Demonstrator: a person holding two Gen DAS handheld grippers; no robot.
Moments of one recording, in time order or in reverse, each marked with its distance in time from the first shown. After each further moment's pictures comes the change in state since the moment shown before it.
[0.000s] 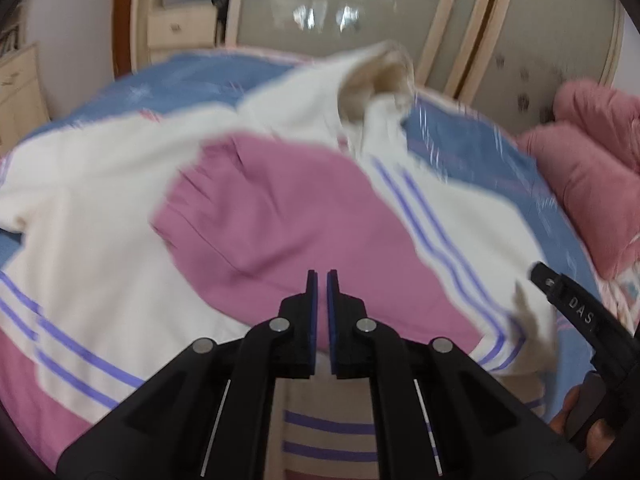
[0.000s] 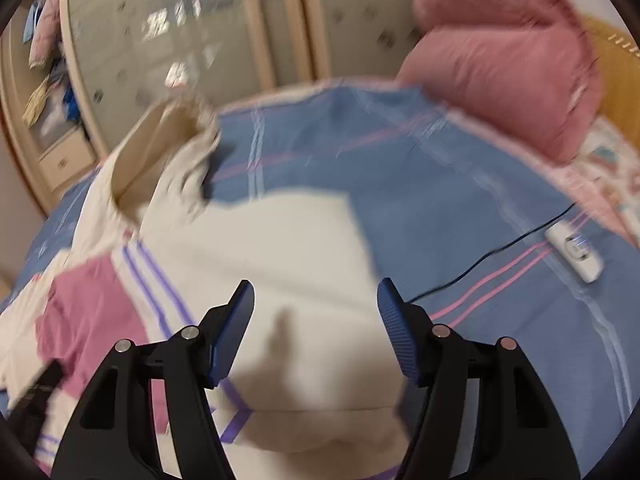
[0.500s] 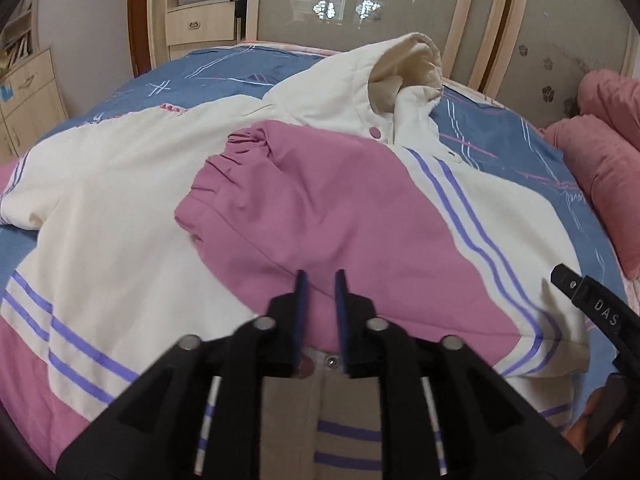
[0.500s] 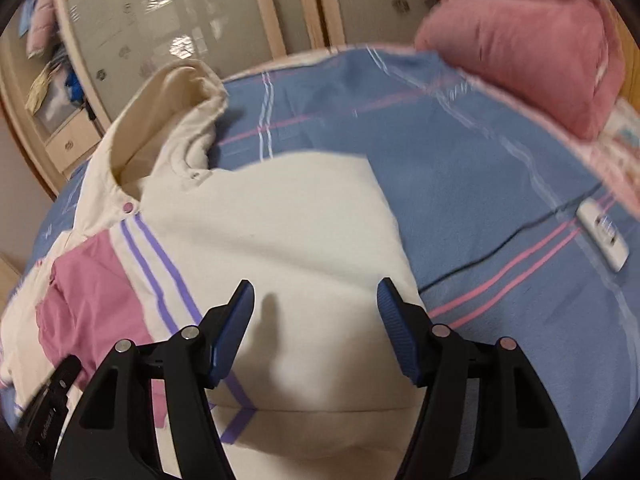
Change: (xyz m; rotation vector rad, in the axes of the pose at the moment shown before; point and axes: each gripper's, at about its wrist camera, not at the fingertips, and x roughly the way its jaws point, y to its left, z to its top) left arm -0.003 0.010 0.000 0.007 -0.003 0.098; right arm -0.006 0.007 0.003 -0.040 0.001 -0.014
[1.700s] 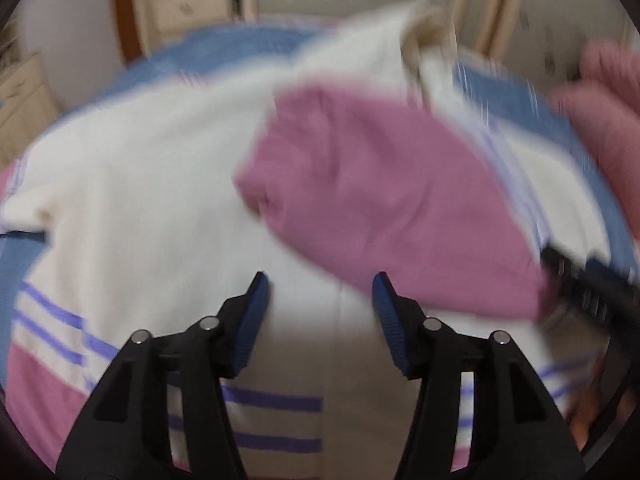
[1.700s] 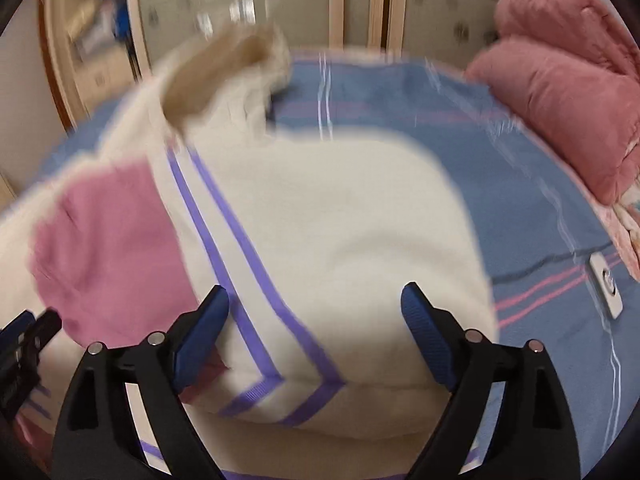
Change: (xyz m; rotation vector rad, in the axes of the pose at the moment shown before) left arm 0.018 0.047 -0.009 0.081 0.127 -0.009; right arm 0.027 0.052 -0.029 -0.233 0.072 -0.055
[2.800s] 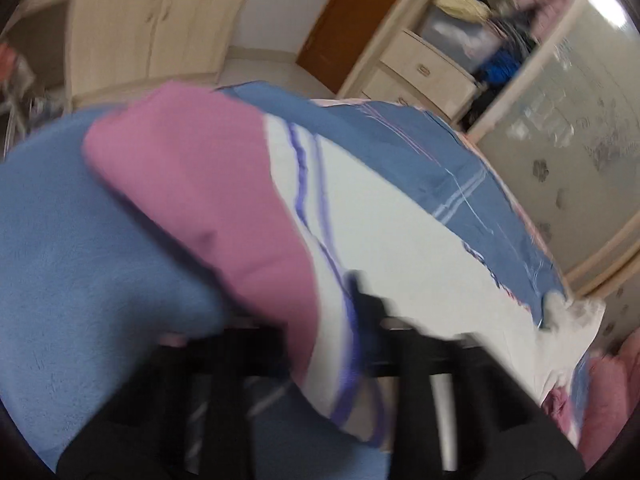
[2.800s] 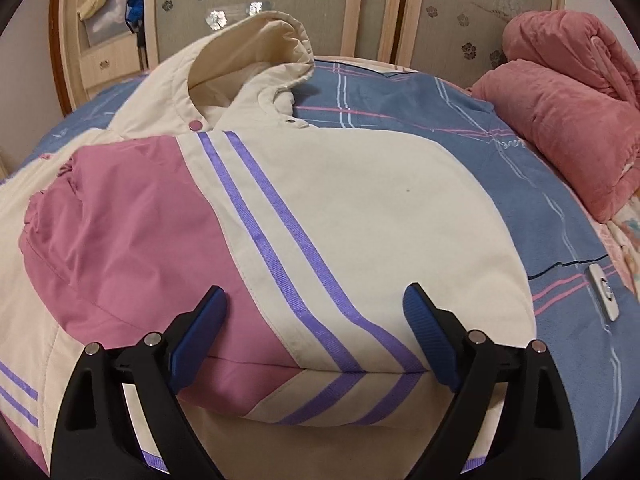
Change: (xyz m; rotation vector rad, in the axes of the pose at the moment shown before) left arm -0.033 0.387 0.043 -0.683 -0.259 0.137; right arm -0.017 0.041 -0.009 -0.045 -0.081 -0.040
